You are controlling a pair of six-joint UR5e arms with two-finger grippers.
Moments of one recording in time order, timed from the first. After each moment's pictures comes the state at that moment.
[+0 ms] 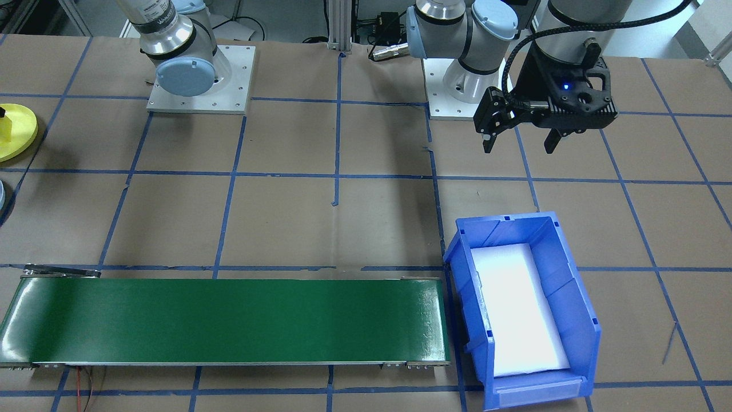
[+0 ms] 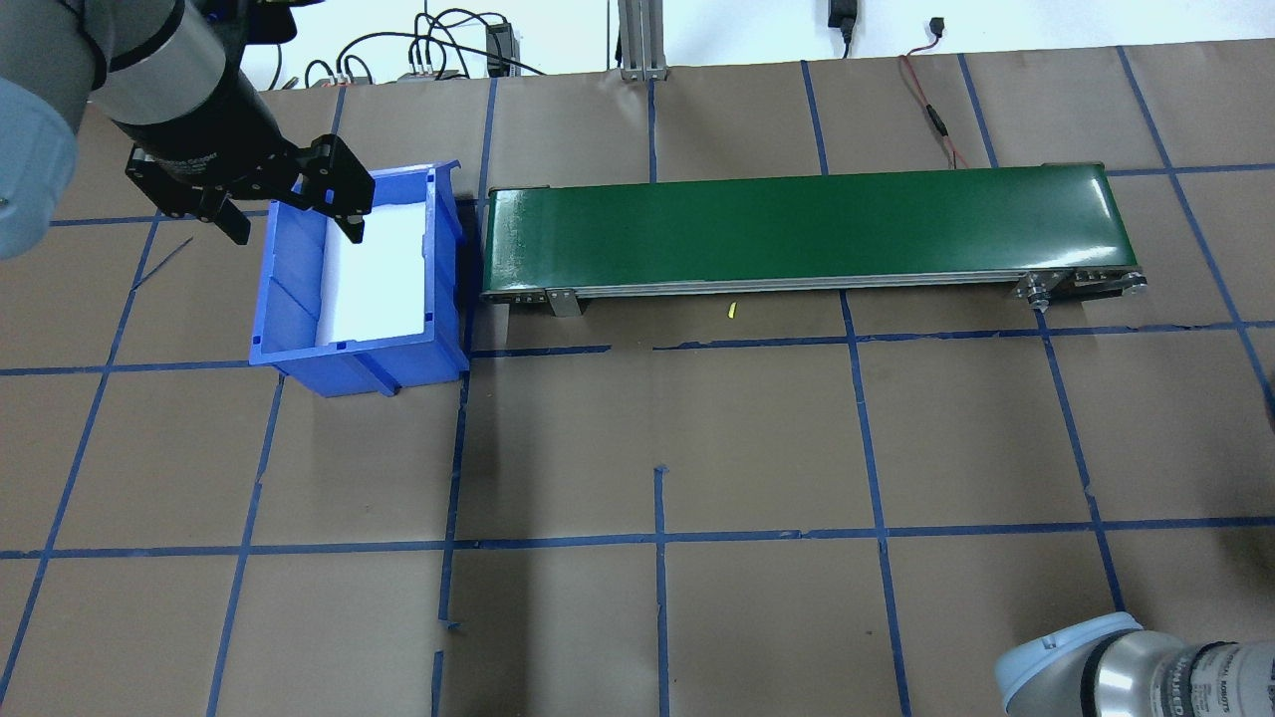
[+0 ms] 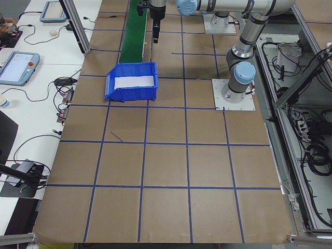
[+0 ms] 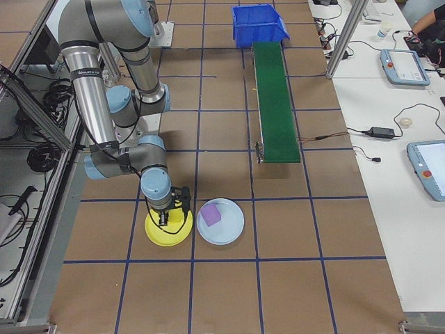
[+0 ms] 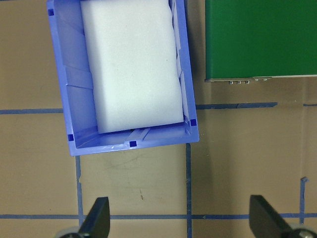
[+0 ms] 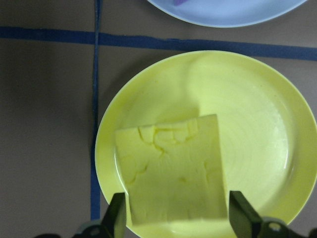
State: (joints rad) left arm -1.54 -1.54 -1.58 -1.52 1.61 0.05; right arm 0.23 -1.37 2.02 -2.13 -1.64 -1.43
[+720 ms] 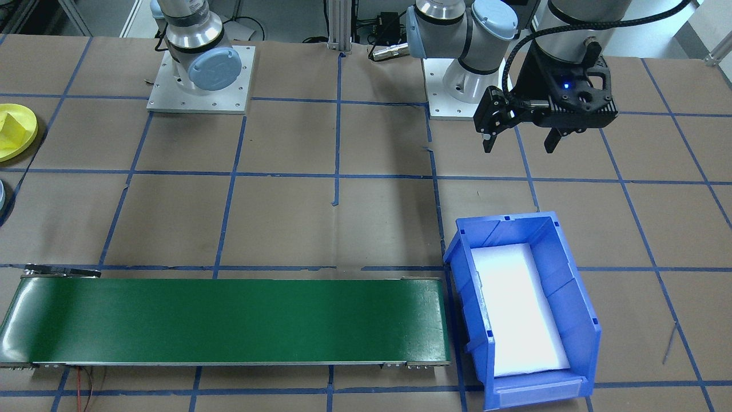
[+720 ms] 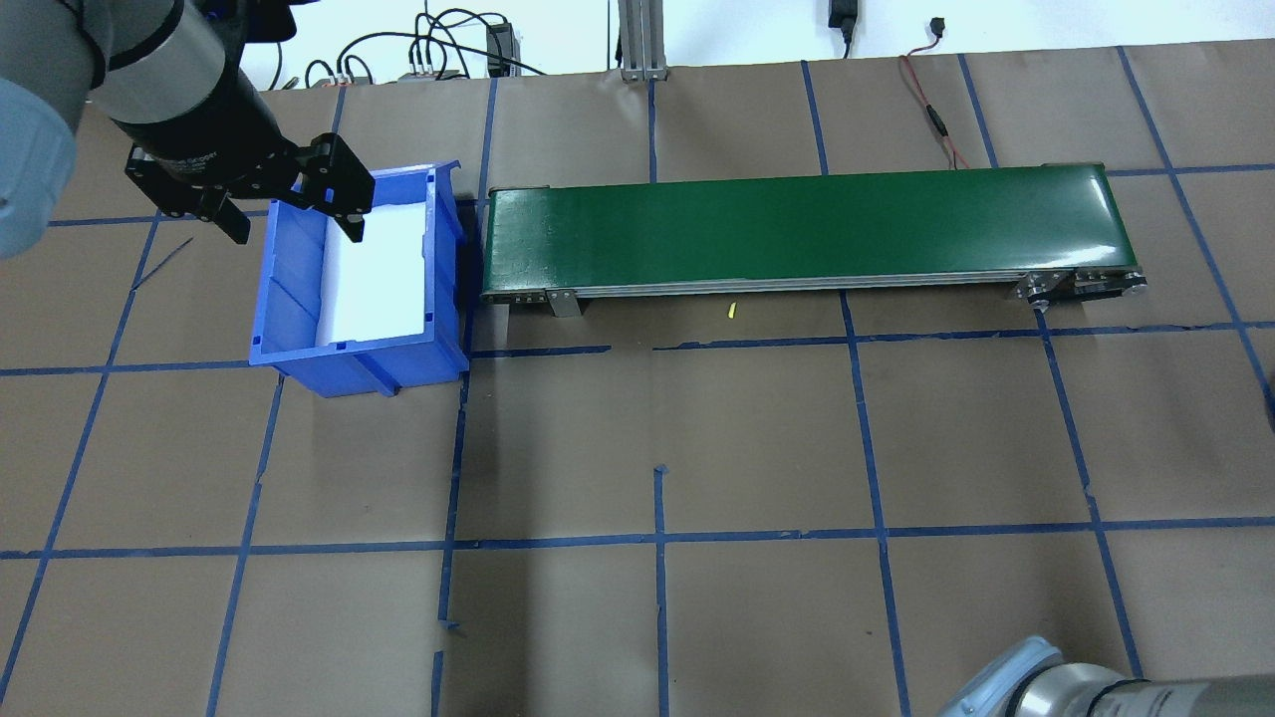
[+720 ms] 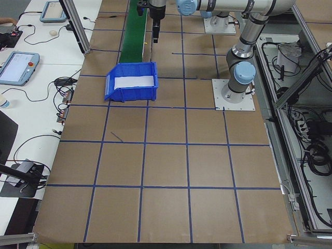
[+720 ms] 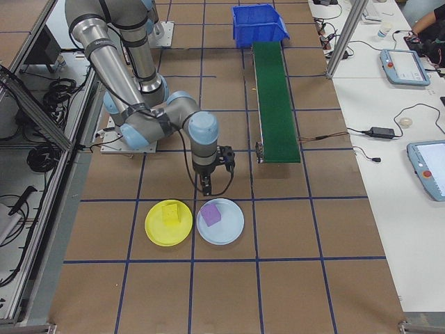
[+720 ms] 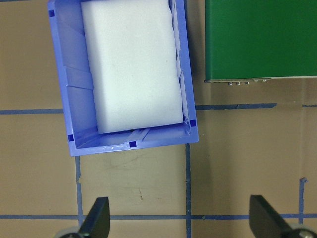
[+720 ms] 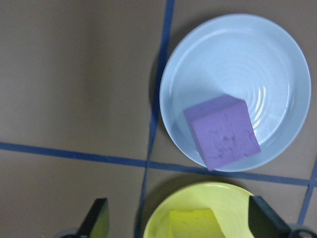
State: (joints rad) left arm -1.54 -1.54 -1.58 -1.52 1.61 0.05; right arm 0.68 -1.52 1.89 -1.97 -1.64 -1.04
